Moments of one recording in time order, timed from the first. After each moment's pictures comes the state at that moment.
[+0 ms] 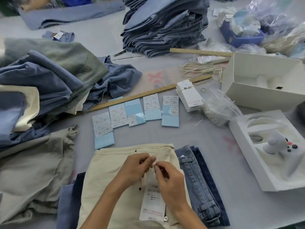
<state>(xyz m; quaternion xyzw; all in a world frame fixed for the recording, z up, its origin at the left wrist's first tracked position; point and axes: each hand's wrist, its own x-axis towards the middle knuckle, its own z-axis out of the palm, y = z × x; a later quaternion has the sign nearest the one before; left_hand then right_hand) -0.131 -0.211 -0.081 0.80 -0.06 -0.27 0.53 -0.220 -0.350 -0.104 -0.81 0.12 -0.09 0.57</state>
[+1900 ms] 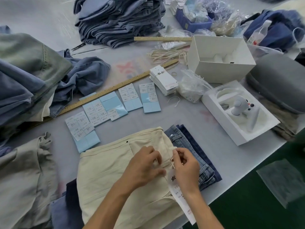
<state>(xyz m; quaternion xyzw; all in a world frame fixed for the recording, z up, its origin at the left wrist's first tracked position) -0.152 -0.211 -0.105 0.84 -0.40 -0.20 0.32 -0.260 -0.344 -0.097 -0.75 0.37 -0.19 0.52</state>
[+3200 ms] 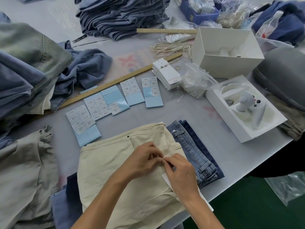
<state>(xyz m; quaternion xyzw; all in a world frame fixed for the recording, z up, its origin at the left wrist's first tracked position) -0.139 -0.208 -0.110 0.80 -0.36 -0.28 0.39 -0.272 -0.330 -0.096 -0.91 0.22 -0.10 0.34</state>
